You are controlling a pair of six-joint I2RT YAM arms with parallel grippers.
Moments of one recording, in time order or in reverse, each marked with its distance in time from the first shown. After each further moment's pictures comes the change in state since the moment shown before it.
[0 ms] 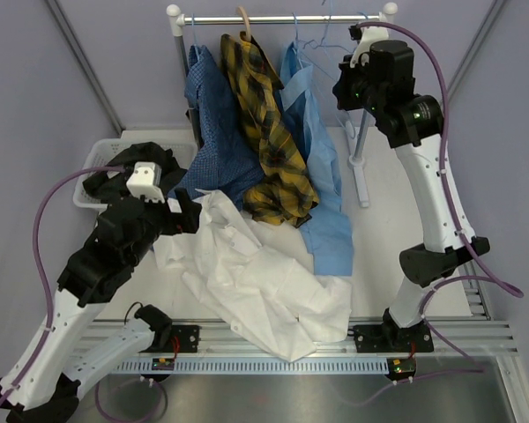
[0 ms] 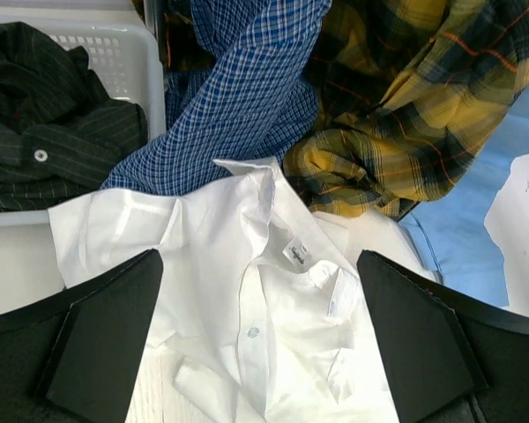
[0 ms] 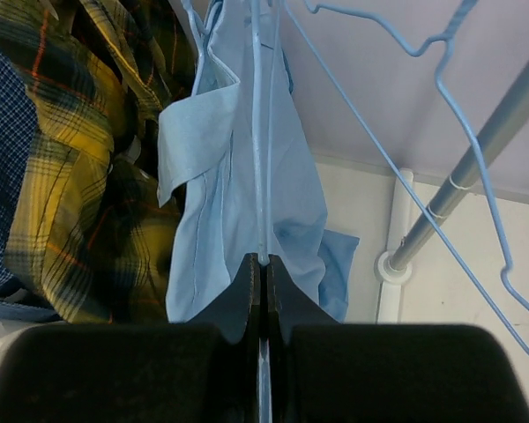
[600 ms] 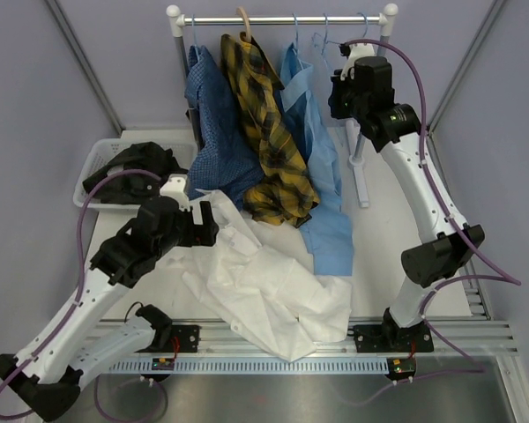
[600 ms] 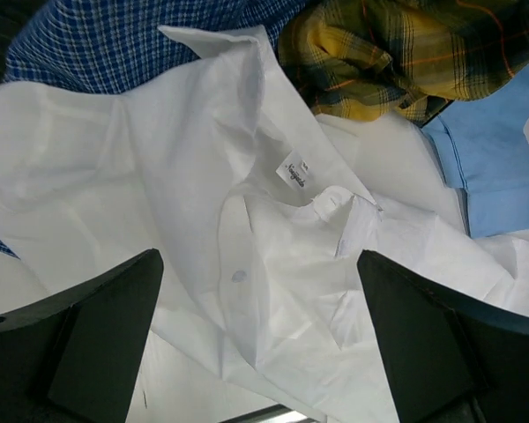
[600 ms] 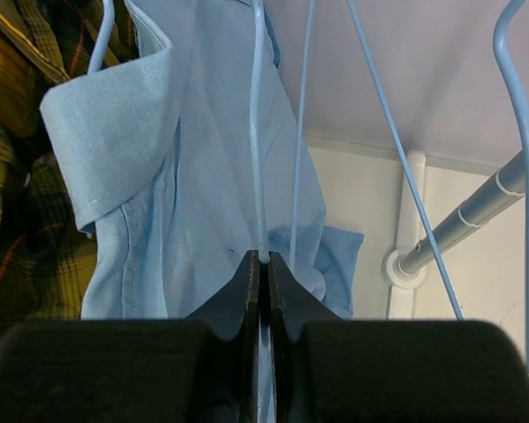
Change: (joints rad) left arm -0.005 0.066 -0.150 -0.040 0.106 -0.075; right arm -0.037 0.045 -0.247 0.232 -0.011 0.016
